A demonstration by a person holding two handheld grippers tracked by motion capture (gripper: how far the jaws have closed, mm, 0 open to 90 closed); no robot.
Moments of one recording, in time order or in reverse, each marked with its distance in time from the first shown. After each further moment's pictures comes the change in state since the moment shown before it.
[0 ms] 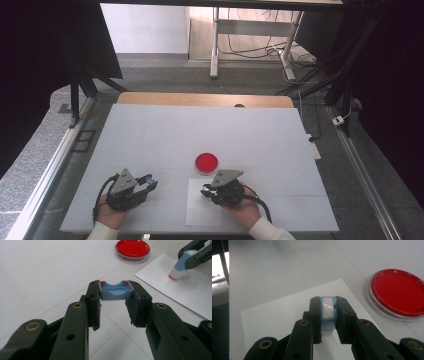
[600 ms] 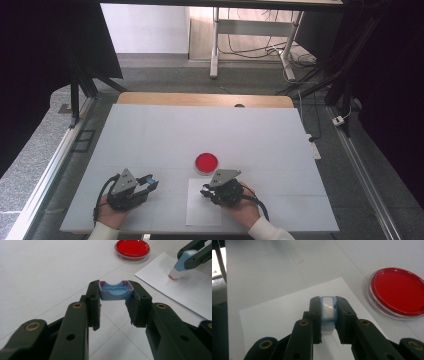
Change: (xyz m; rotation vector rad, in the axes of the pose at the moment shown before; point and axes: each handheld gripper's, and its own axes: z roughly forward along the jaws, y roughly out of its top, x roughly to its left) left arm -0.002 0.000 0.001 0.003 0.003 0.002; right arm 0.001 0.004 0.001 0.034 -0.013 -0.002
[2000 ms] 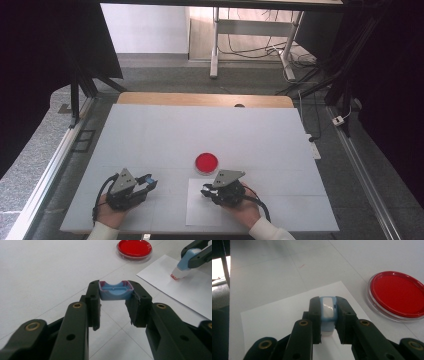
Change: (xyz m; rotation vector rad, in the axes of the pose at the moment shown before) left arm 0.003 -0.001 0.000 -0.001 0.004 -0.007; right arm -0.002 -0.007 -0.001 -0.068 0.013 0.006
